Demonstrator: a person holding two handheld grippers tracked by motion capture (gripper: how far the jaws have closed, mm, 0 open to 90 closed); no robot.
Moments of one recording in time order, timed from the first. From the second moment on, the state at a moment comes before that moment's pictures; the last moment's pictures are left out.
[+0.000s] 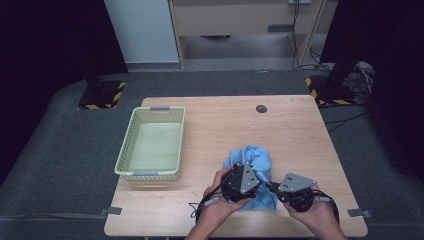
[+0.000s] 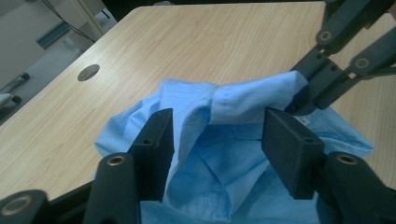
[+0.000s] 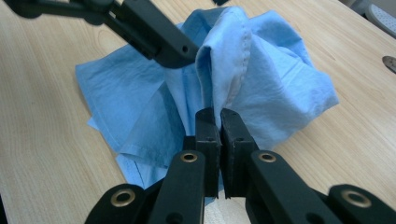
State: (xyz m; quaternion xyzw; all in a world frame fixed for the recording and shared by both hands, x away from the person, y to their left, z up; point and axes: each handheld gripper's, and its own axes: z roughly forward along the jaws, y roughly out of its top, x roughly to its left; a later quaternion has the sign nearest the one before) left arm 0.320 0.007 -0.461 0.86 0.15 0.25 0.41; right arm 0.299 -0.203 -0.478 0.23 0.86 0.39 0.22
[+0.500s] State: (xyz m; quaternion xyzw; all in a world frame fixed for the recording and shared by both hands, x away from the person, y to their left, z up) left arm 0.325 0.014 -0.468 0.88 0.14 0.25 0.39; right arm 0.298 -0.195 -0.491 0.22 0.88 0.37 0.20
